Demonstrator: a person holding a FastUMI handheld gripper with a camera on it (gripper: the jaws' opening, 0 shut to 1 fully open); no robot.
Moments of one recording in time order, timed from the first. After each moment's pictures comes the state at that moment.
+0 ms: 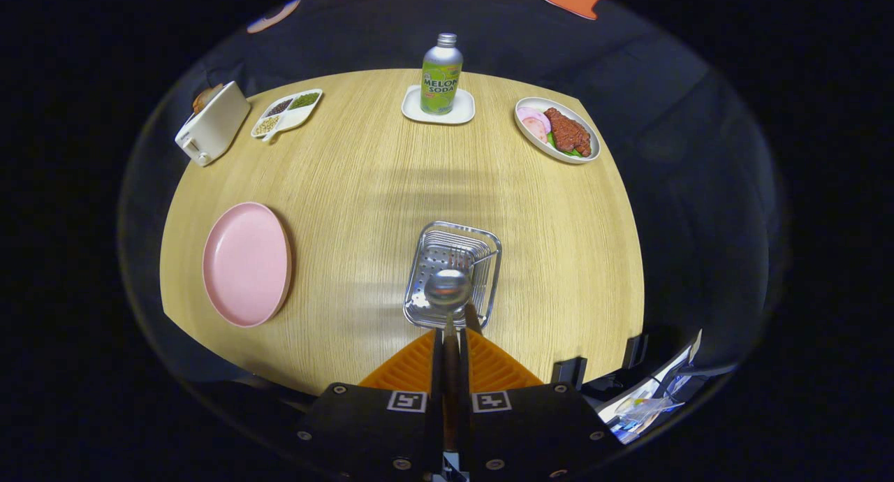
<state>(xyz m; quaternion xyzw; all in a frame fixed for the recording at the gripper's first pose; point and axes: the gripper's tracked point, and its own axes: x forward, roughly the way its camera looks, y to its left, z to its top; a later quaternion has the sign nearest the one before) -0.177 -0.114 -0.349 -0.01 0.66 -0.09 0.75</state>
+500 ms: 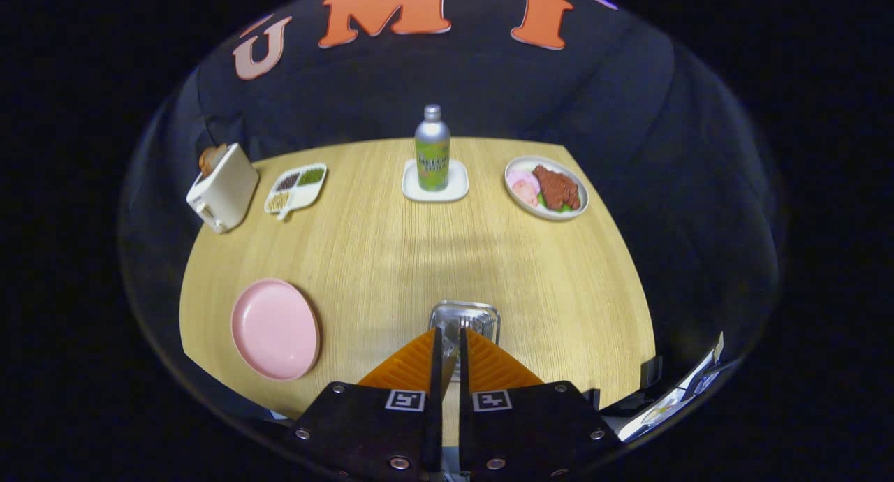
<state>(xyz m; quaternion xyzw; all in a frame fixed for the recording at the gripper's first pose) -0.102 -0.126 -0.291 0.03 0.49 -0.12 0.86</state>
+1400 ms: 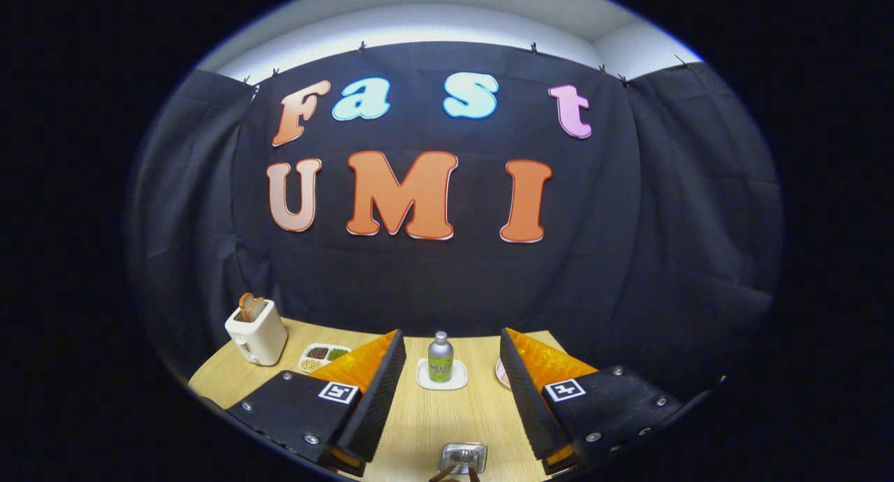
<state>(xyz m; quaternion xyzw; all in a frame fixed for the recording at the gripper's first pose) -0.025 -0.121 -0.058 -0.02 0.13 -0.12 0.98</state>
